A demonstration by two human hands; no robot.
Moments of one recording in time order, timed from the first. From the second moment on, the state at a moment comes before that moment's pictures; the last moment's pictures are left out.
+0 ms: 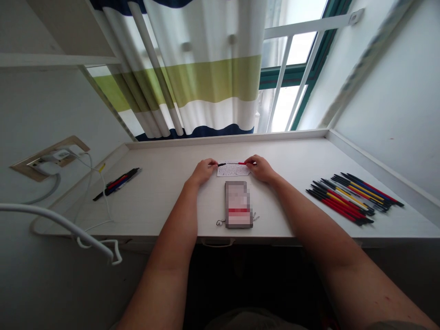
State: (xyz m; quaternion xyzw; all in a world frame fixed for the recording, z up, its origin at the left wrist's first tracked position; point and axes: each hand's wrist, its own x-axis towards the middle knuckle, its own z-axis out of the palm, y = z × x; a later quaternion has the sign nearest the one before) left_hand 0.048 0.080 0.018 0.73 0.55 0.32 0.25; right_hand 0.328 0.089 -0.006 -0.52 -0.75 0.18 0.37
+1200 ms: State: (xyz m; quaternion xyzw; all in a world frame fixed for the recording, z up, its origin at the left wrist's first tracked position) left_hand 0.051 0.079 0.020 0.75 0.53 0.33 0.23; right_hand 0.328 0.091 -0.012 -0.51 -0.74 0.21 0.40
